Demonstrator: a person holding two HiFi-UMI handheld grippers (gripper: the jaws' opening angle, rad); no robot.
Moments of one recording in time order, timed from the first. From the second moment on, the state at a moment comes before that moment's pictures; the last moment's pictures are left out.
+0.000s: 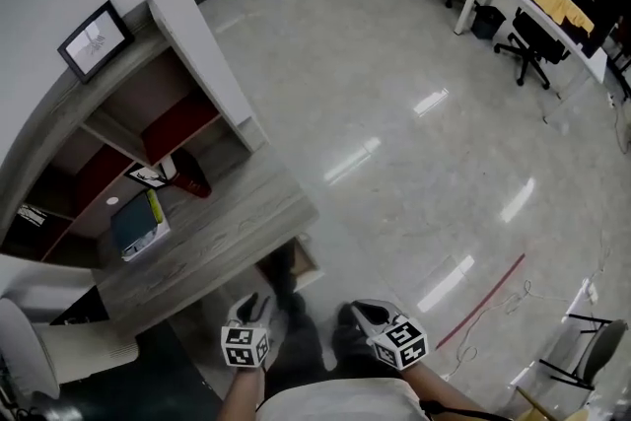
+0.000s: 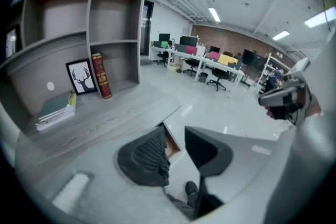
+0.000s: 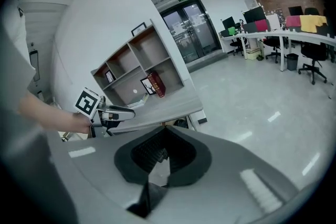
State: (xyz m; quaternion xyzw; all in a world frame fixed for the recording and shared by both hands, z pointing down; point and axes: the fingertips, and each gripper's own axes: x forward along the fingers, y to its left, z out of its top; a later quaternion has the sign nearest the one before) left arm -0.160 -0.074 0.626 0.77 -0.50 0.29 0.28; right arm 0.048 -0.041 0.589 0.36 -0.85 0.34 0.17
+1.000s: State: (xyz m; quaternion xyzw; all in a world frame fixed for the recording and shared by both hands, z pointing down) left arm -0.215 0.051 0.492 0.79 -0.54 0.18 0.23; right arm -0.013 0.037 0.492 0.35 -0.88 0.27 0.15
